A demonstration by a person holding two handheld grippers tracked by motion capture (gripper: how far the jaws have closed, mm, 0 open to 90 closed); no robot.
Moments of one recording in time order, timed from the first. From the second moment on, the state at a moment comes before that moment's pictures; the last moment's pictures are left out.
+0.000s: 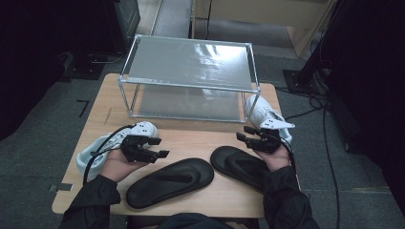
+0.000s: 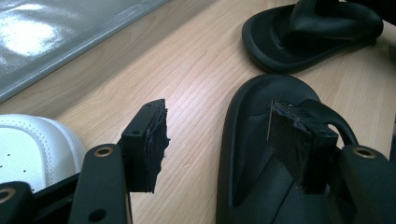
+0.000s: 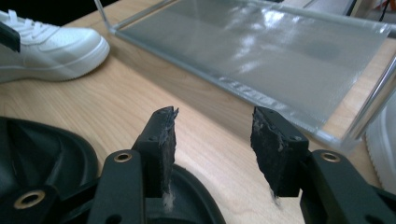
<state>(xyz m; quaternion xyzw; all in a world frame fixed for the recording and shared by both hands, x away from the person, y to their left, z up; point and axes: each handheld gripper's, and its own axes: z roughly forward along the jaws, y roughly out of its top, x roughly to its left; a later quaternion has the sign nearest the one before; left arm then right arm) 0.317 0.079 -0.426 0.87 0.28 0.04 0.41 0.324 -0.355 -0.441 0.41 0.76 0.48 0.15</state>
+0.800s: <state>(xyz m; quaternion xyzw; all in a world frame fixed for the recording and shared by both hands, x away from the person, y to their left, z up) 0.273 0.046 -0.452 0.90 0.21 0.02 0.37 0.328 -0.354 -0.443 0.41 0.77 0.47 0.15</state>
